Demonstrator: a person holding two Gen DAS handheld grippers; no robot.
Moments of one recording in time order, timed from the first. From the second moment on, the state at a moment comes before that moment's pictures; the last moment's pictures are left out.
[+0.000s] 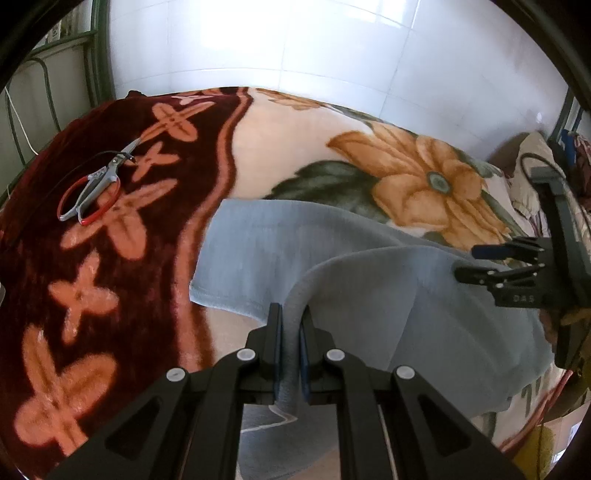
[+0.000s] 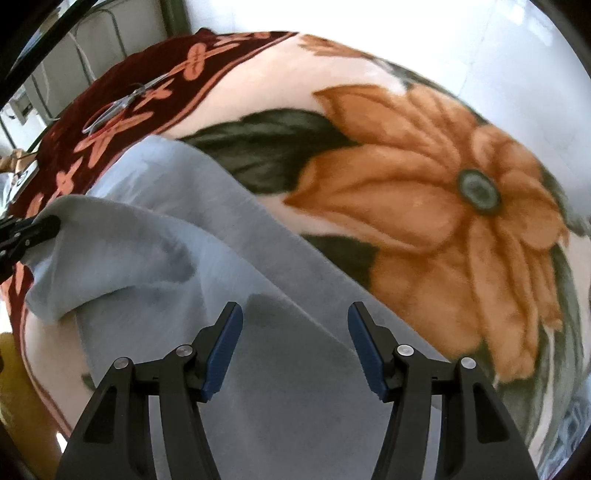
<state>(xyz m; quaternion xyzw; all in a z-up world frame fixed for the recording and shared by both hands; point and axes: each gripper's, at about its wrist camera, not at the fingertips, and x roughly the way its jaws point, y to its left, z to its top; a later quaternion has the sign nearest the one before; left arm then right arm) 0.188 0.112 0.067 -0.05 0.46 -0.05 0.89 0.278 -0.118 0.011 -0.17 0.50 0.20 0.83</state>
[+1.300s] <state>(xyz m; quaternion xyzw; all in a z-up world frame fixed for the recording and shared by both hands) 0.326 0.098 0.032 0.11 0.48 -0.01 0.87 0.288 -0.109 -0.025 -0.20 0.42 0.12 0.88</state>
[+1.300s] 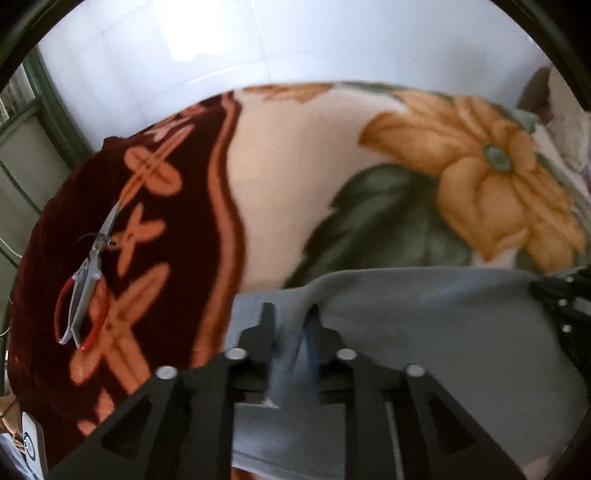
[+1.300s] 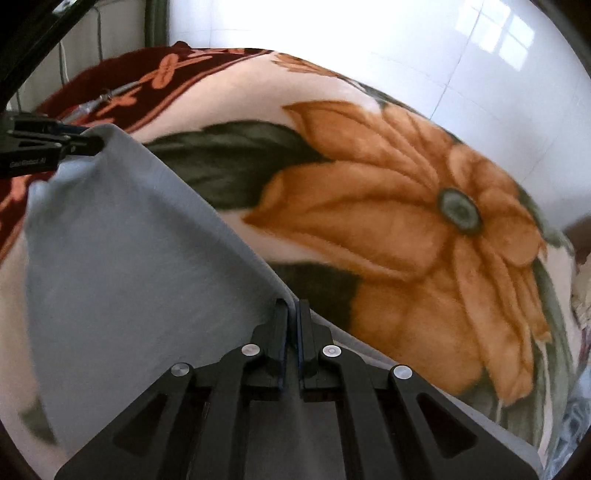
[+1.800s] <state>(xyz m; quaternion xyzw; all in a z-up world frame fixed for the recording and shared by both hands) 0.287 0.162 0.052 0.05 0.49 0.03 0.87 0.275 -0.123 -0.002 -0.15 0.42 0.10 0.89</state>
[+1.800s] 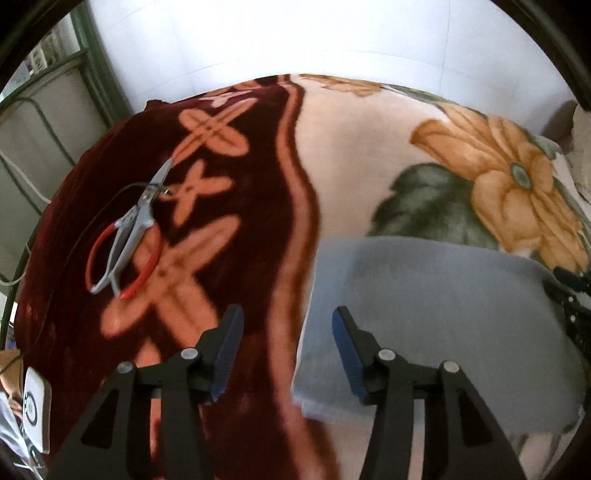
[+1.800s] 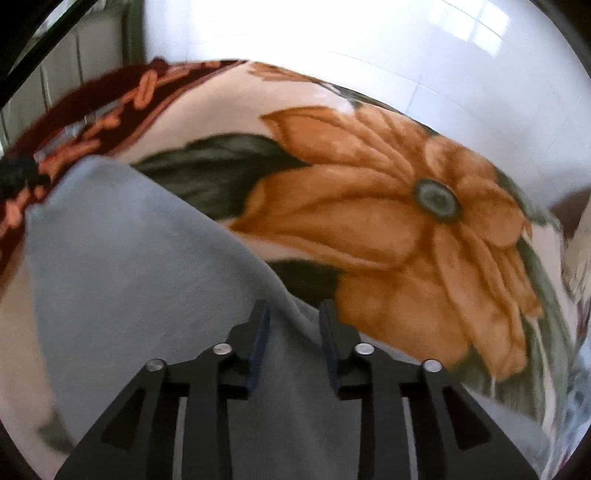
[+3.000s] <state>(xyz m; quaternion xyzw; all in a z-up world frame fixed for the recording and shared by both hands) 0.241 0.152 0.010 -0.20 0.53 0.04 0.82 0.064 -0.184 -0.008 0.02 0.46 0.07 0.88</state>
